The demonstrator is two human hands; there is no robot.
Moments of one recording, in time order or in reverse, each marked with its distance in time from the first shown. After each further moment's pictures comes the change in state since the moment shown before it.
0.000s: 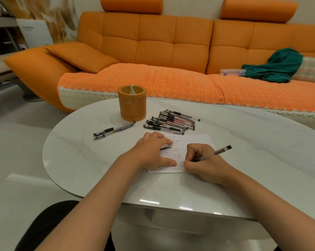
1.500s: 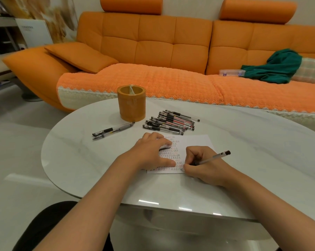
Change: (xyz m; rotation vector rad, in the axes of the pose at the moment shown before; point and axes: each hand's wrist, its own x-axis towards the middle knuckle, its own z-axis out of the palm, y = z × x) left_hand 0.001 0.000 0.000 0.006 -0.012 -0.006; right_hand -0.001 0.008 -0.004 -0.094 -0.049 -0.028
